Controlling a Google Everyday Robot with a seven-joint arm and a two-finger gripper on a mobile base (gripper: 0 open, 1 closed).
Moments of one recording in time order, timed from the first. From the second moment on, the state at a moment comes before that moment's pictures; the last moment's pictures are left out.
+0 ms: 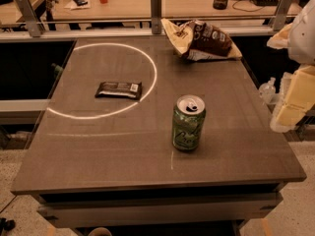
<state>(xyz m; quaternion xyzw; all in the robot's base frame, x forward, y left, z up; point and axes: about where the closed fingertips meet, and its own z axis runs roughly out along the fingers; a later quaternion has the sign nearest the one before) 0.438 -0.217 0.976 -0.60 0.78 -0.03 0.16</state>
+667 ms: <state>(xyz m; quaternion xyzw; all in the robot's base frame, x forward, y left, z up) 0.438 -0.217 0.979 -0.60 0.78 -0.02 0.18</state>
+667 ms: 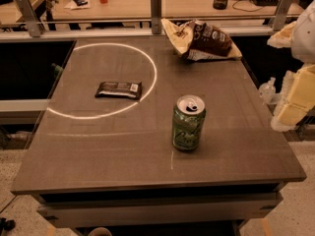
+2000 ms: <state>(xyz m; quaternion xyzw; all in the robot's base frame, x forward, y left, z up) 0.426 -0.229 0.922 -0.57 0.71 0.22 0.35</state>
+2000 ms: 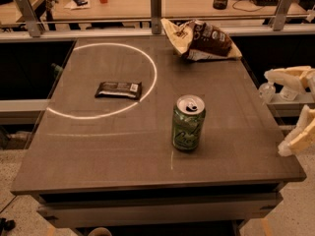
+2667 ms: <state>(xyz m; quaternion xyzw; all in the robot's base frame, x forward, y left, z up) 0.432 -0.237 0.891 -0.56 0.68 0.23 0.42</state>
